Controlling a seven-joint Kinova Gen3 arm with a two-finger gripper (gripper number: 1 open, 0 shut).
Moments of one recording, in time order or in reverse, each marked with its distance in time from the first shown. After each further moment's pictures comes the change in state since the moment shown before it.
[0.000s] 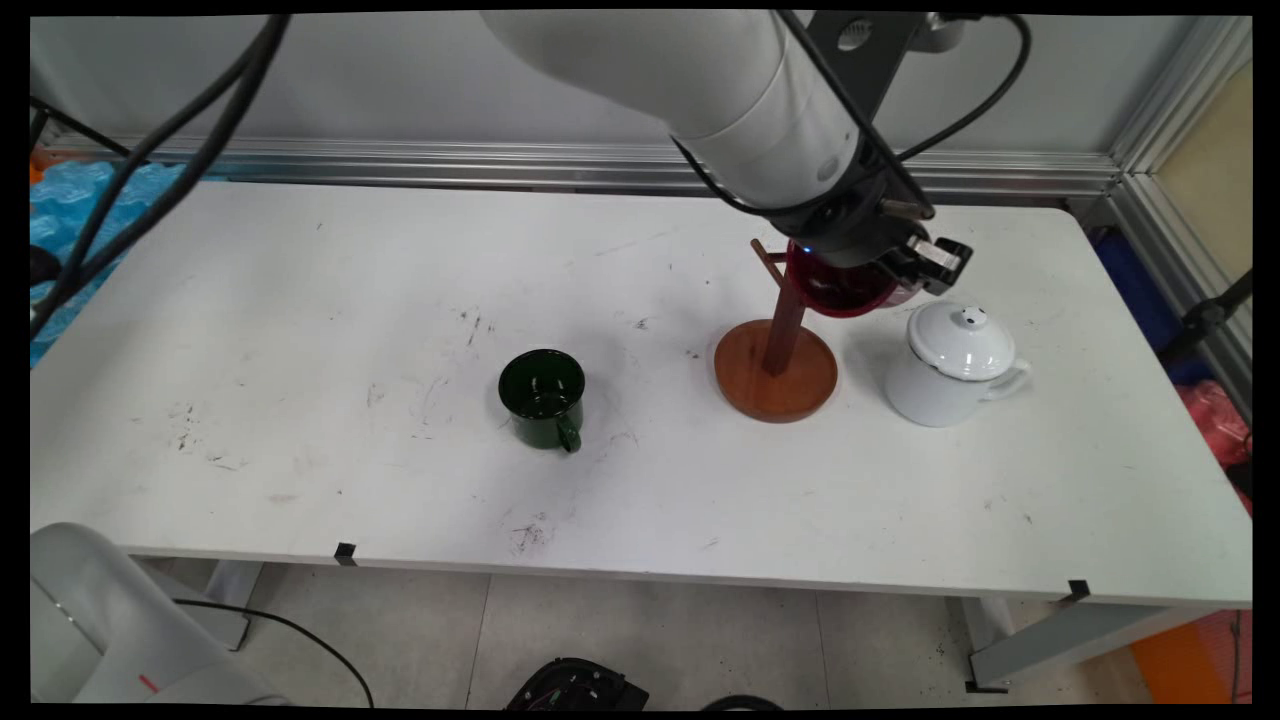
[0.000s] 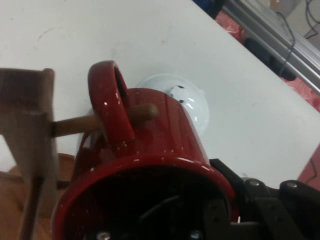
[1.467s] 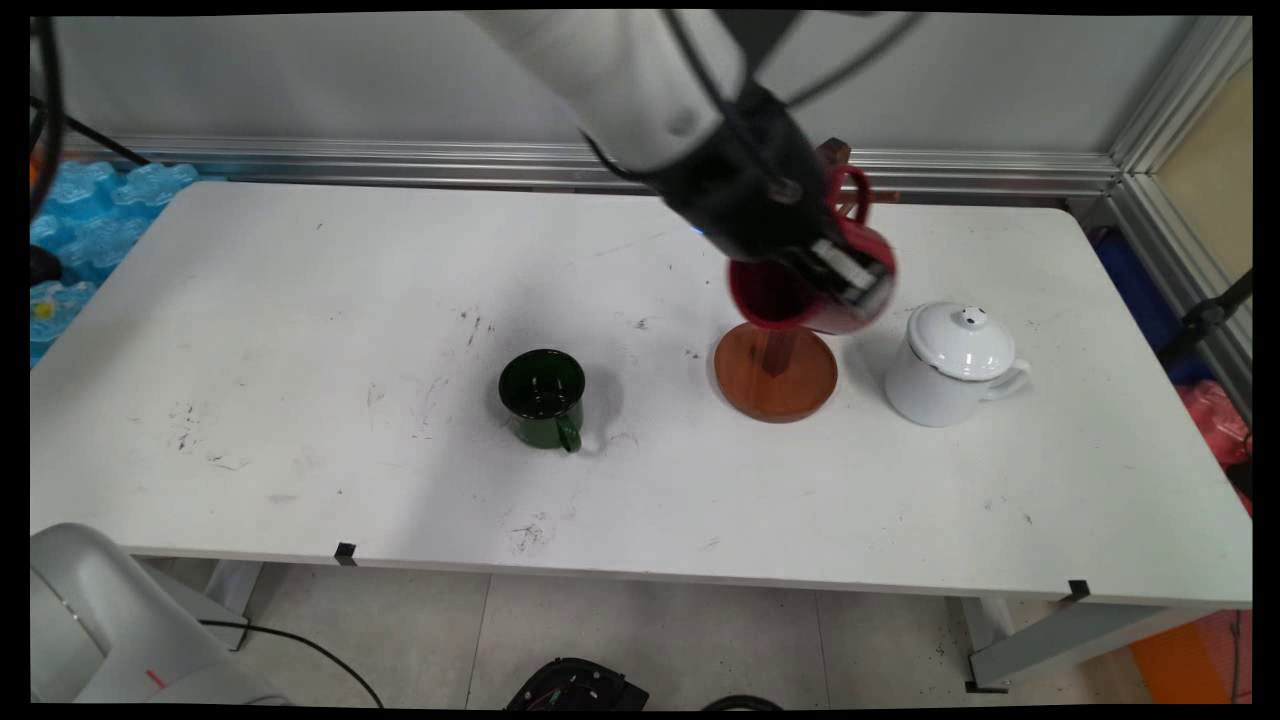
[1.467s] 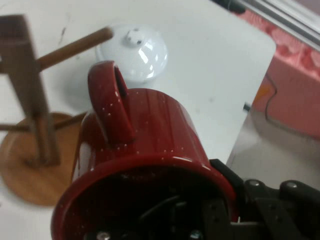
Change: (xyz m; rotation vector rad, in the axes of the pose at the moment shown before) arm -0.011 -0.029 -0.084 -0.129 -0.122 0.195
